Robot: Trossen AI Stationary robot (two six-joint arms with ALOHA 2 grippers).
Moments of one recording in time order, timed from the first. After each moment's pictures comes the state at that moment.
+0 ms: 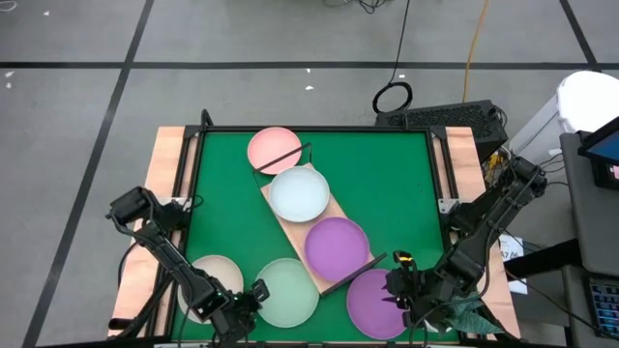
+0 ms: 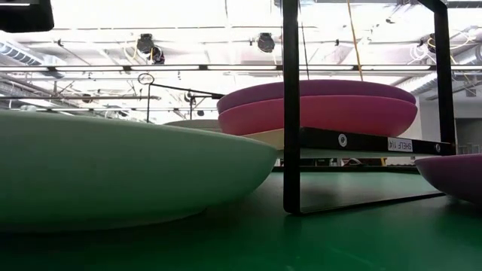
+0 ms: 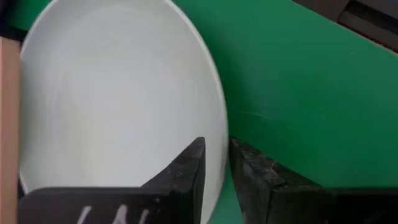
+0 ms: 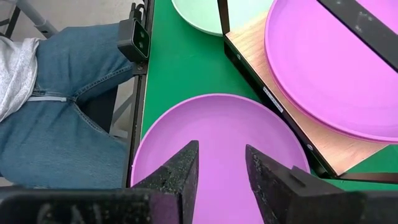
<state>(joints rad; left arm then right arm) -0.88 1.81 1.09 -0.44 -0.31 0.20 0.87 1.38 1.07 -0.65 0.34 0.82</state>
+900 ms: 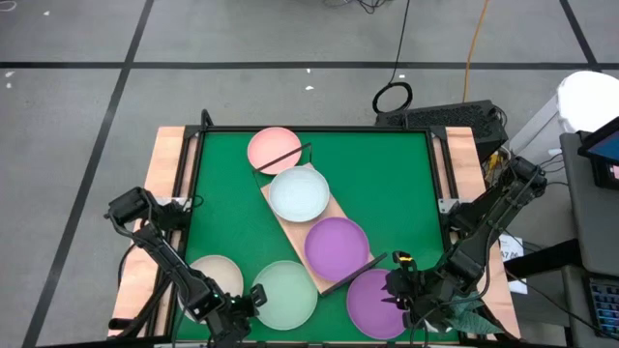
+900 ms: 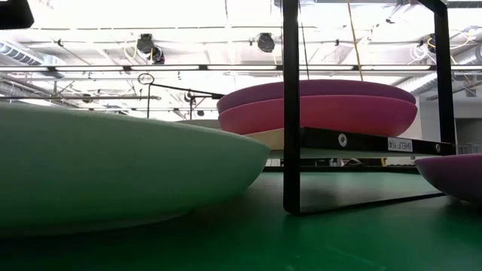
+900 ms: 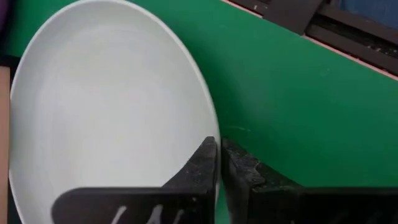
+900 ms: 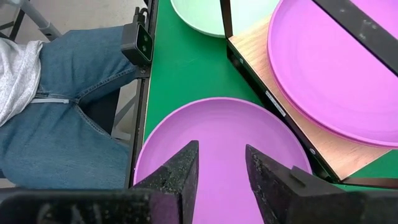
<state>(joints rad) -0.90 1.80 1.05 -0.35 -0.30 0.25 0.87 1.38 1.07 -0.64 0.34 0.81</state>
